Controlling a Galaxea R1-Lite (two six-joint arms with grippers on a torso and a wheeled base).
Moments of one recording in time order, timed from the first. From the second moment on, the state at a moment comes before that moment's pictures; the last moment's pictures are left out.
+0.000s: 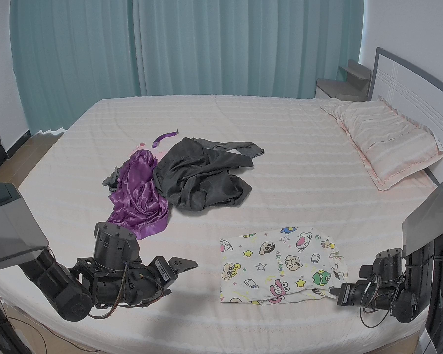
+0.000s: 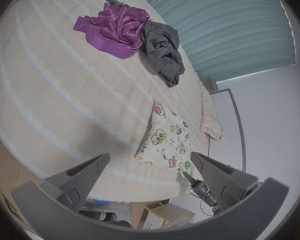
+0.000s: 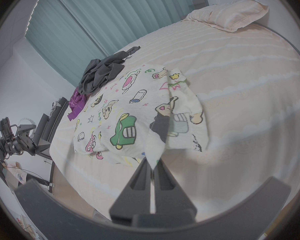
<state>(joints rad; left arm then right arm) -0.51 1.94 -0.42 -0.84 -0.19 -1.11 0.22 2.35 -0.03 -1.55 0.18 0.42</state>
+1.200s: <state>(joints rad) -0.51 1.95 -0.42 -0.84 -0.19 -1.10 0.12 2.30 -0.02 -1.39 0.13 0.18</state>
